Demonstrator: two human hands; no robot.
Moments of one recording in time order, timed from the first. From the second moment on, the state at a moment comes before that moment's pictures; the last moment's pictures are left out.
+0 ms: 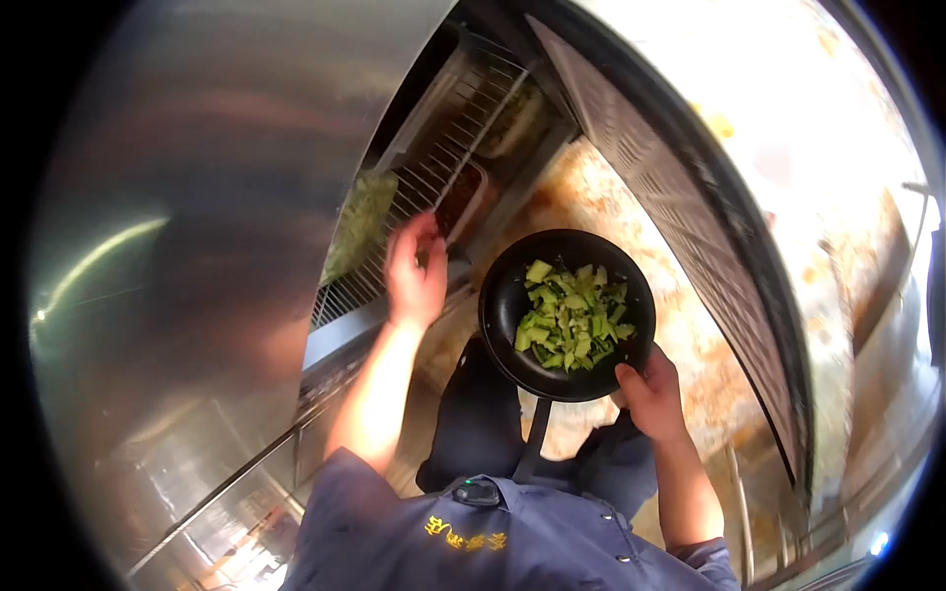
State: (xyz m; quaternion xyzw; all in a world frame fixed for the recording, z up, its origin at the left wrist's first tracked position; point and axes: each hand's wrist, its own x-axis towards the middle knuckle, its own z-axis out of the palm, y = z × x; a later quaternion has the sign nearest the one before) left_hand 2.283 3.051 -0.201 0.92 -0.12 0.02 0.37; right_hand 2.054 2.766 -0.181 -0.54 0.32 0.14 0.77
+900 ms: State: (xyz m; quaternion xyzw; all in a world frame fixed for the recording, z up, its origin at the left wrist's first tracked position) left_hand 2.483 3.054 -0.155 0.85 -0.01 -0.22 0.48; right_hand 2.106 2.766 -0.247 -0.48 0.15 0.02 0.86
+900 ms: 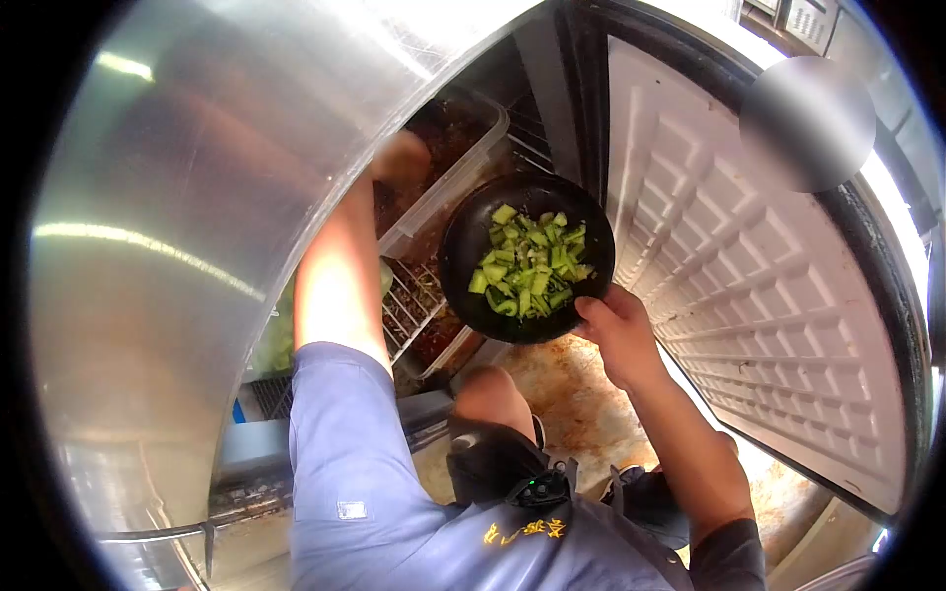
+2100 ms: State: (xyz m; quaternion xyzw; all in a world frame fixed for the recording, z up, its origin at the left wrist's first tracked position) left_hand 2.402 2.961 -0.169 0.99 -0.04 -0.12 0.08; right_hand 2.103 2.777 -0.246 -0.49 0.19 0.02 0.85
